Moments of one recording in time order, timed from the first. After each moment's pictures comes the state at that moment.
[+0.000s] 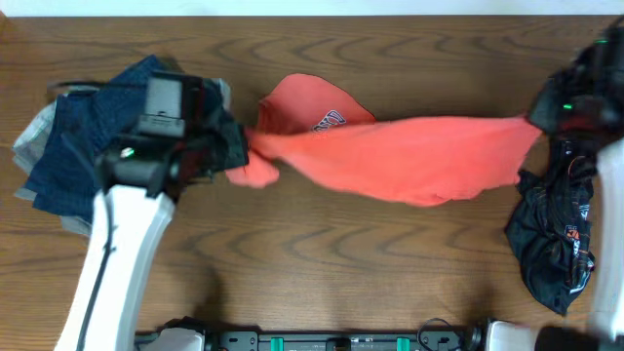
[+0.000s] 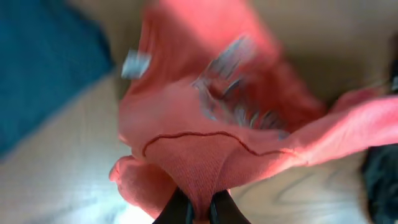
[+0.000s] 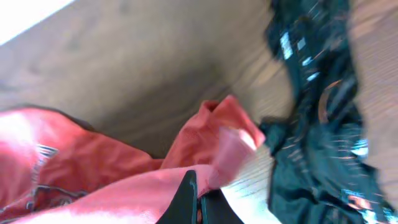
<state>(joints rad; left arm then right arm) -0.16 1.30 1.40 -1.03 0.26 -0.32 -0.22 1.45 1.65 -1.17 -0.03 0.30</state>
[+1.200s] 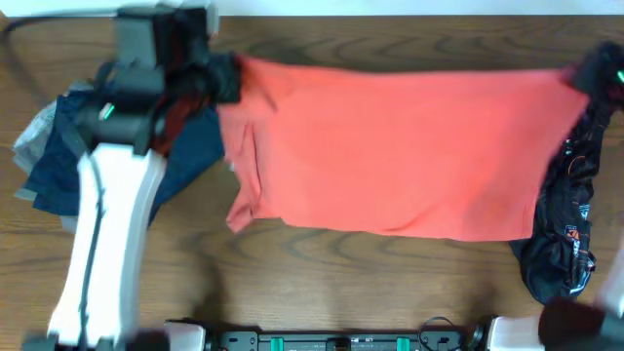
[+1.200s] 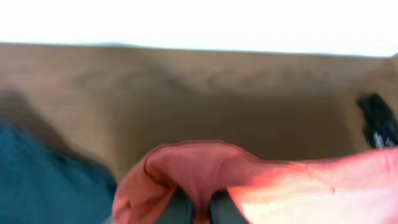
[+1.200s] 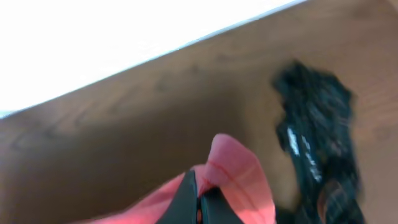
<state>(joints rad) -0.13 1.57 1.67 -0.78 0.26 -0.19 -0.30 1.64 1.86 -0.97 -0.18 0.17</state>
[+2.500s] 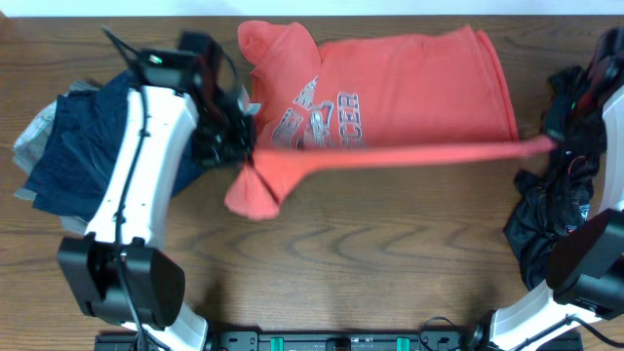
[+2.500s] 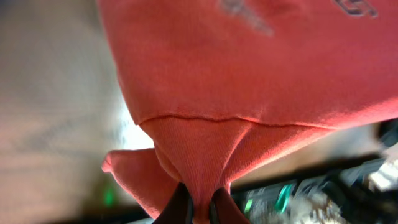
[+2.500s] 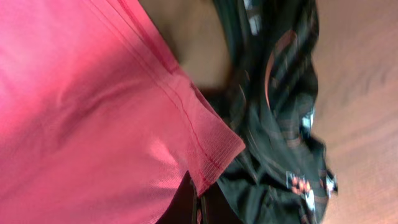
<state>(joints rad) -0.16 1.77 1.65 -1.54 0.34 -0.18 -0.34 1.85 1.69 -1.29 0.11 0.22</state>
